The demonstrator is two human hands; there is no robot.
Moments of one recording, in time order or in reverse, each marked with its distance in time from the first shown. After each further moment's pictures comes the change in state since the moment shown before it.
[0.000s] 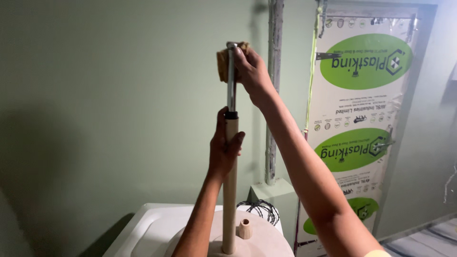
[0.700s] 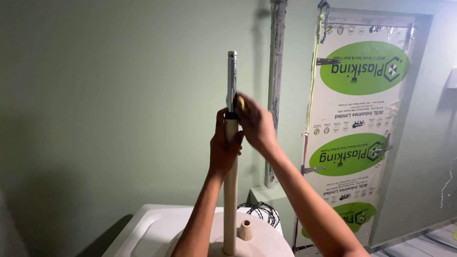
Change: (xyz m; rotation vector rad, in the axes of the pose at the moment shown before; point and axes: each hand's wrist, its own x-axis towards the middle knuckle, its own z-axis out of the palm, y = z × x) left_hand 0.006 0.007 -0.004 -0.016 0.041 -0.025; right_hand -0.116 0.009 0.020 -0.618 0.154 -0.111
